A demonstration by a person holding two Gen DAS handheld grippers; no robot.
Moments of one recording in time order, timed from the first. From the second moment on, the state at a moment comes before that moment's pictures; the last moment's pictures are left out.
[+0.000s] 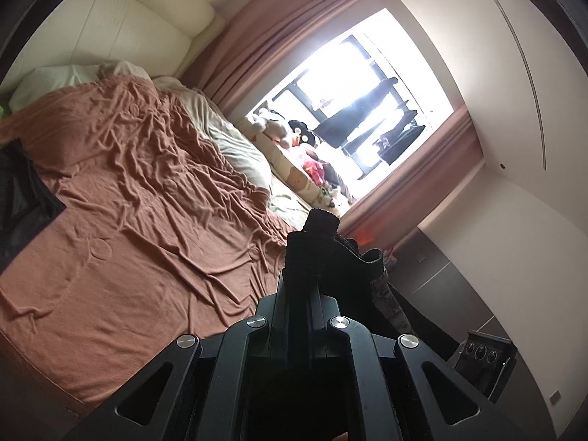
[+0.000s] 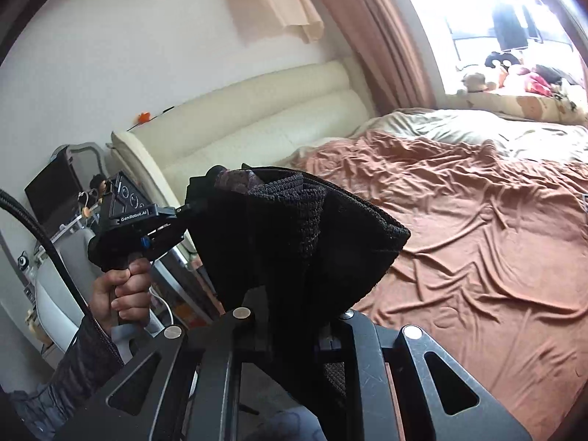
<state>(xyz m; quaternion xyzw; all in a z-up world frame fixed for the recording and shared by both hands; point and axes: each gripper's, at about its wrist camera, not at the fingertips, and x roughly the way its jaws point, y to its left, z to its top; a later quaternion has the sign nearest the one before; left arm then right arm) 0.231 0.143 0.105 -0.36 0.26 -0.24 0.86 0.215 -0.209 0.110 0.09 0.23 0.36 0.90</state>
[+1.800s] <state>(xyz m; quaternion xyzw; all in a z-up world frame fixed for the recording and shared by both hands) 0.301 0.536 0.075 -0.31 0.22 0.08 0.92 0.447 0.234 0.067 -0.01 0.27 0.55 0.79</state>
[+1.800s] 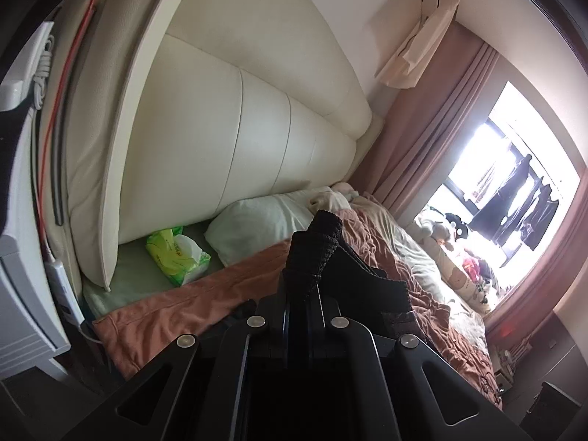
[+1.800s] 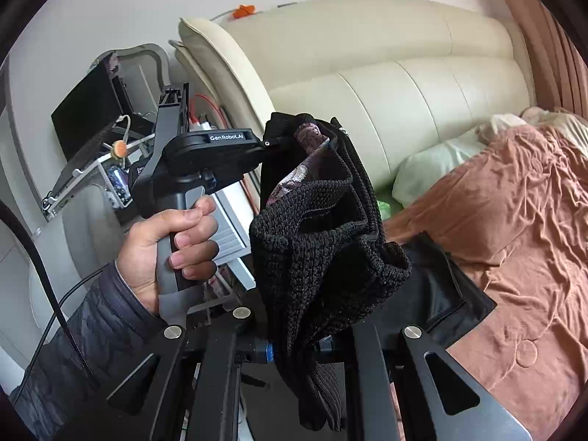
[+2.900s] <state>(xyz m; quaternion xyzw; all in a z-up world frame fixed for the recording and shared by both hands) 0.474 0.534 -0.120 -0.22 0.42 0.19 0.86 0.667 0.218 -0.121 0.06 0.45 0.36 0.82</state>
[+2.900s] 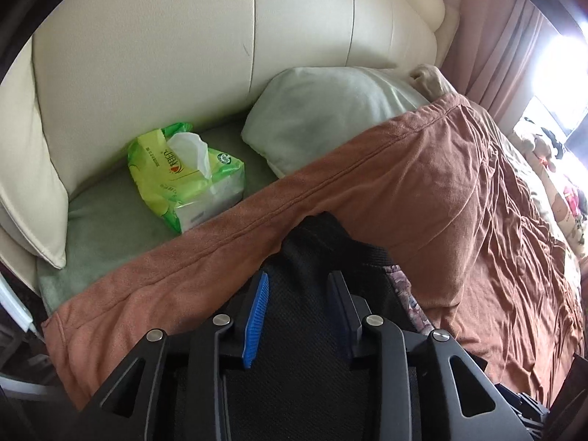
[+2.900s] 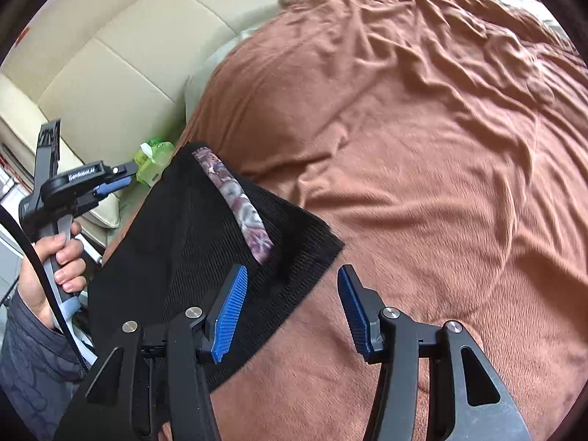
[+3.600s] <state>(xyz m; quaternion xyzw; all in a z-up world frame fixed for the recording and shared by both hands) 0.369 0.434 -0.058 -0.20 0.39 0.19 0.88 0.606 0.147 -0.030 -0.01 0.40 0.34 0.85</state>
